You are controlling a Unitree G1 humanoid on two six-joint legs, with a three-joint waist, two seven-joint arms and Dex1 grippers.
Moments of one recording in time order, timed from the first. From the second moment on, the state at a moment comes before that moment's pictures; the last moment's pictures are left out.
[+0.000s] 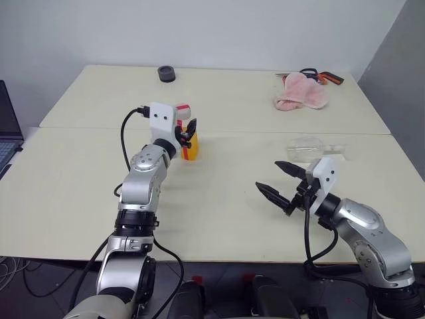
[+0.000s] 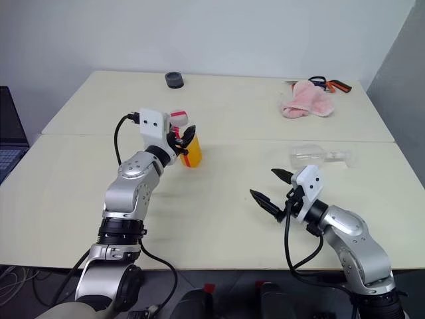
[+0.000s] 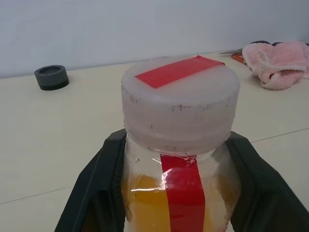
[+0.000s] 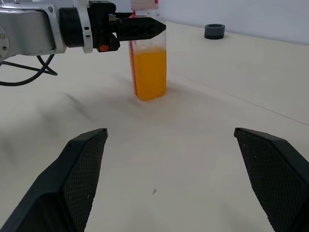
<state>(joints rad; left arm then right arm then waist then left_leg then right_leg) -0.66 0.26 0.08 0.18 -0.15 0.38 -0.25 -0.11 -0.47 0.00 -0.47 0.46 0.45 0.61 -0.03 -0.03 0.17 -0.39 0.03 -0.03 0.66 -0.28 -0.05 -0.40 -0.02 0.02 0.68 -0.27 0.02</state>
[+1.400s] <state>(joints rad) -0.63 0.32 0.05 0.11 -0.22 0.43 -0.49 -0.14 -0.49 0.02 -0.50 0.46 0.47 0.61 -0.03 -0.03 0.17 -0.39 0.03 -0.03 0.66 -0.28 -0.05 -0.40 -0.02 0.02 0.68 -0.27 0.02</state>
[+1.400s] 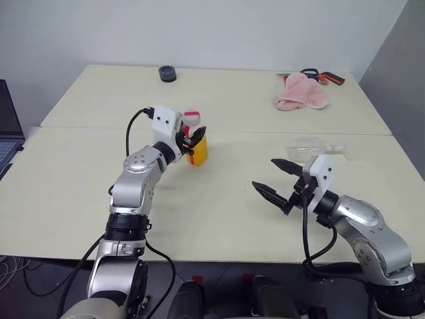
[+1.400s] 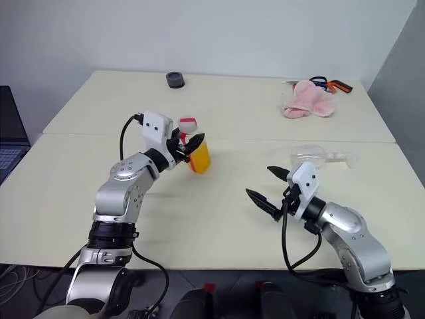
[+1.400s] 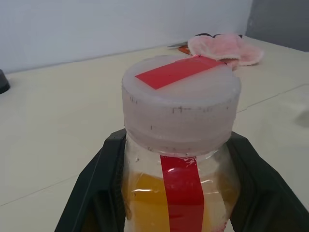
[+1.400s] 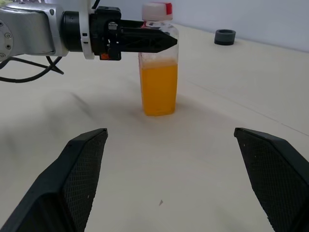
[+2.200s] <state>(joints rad) -0.72 0.37 -0.12 0.22 -0.31 0.36 -1.09 -0.16 -0.60 -0.15 -0.71 0.70 0.67 0.52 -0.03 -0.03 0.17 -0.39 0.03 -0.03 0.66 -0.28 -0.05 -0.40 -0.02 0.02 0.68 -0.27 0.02</state>
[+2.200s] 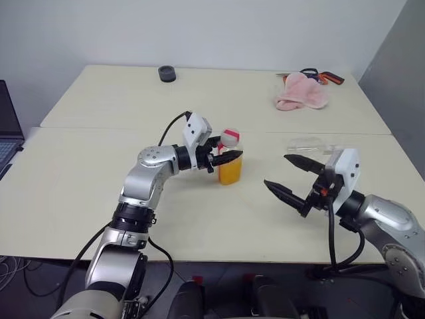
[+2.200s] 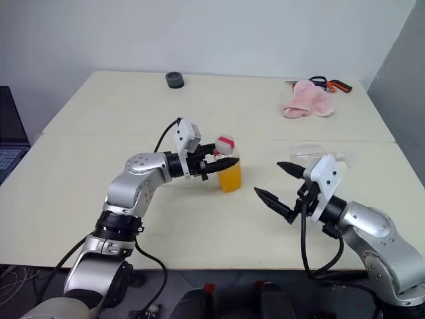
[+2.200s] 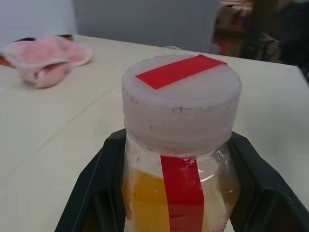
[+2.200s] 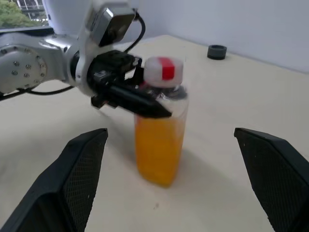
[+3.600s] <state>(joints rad) -0.80 0.33 -0.17 0.36 -0.27 0.21 -1.29 -0.49 -0.44 0.14 -0.54 0.48 0.77 0.41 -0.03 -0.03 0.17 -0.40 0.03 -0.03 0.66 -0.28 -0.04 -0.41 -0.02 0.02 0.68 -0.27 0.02</state>
